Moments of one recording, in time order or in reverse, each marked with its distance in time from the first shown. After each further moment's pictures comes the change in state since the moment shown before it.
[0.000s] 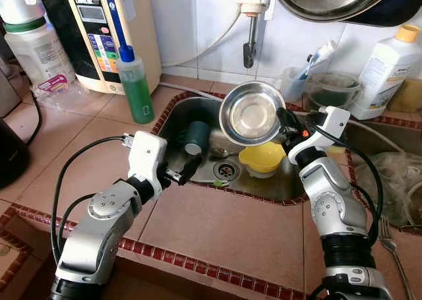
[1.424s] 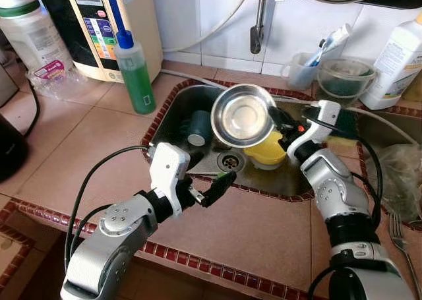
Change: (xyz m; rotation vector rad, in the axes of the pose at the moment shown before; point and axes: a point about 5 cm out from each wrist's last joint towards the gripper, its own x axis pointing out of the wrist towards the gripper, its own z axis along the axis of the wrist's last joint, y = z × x) left arm -0.010 -0.048 0.005 -0.082 -0.038 -0.269; right arm 0.019 -0.007 -0.001 -0.006 0.102 0.148
